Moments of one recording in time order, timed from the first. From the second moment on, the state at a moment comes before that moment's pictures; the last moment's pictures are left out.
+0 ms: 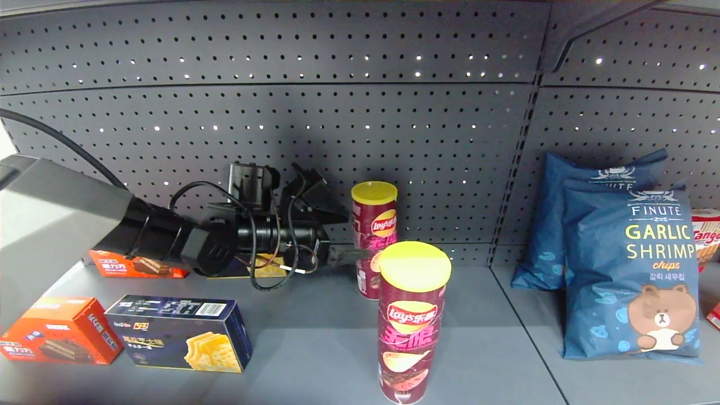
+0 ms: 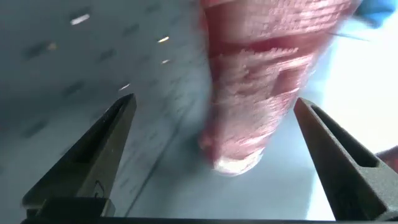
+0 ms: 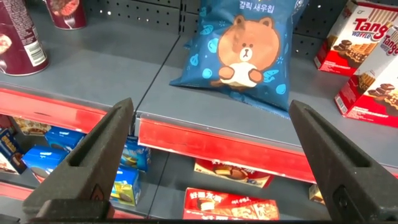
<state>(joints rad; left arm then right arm) -0.30 2.09 -1.24 -0.43 -0.73 0.31 0.21 0.11 -0.32 0.30 -0.06 -0.12</state>
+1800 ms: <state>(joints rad) -0.35 1.92 -1.10 -0.43 -0.43 0.31 0.21 0.11 -0.31 0.30 -0.05 -0.12</state>
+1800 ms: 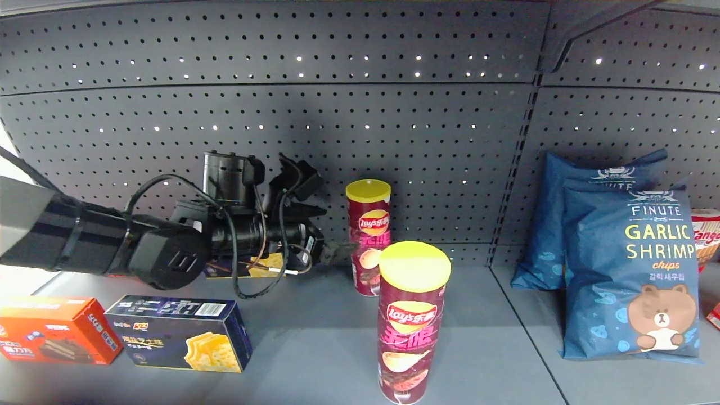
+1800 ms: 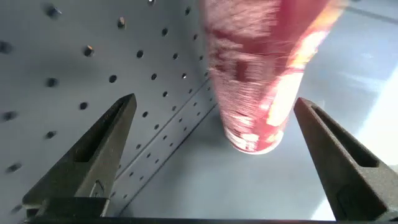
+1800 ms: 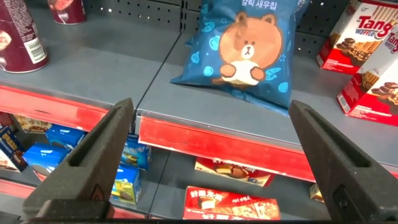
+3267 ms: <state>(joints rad) -0.37 1.74 -0.92 -0.48 0.12 0.30 0.24 0.89 -0.33 -0.27 0.01 -0.11</state>
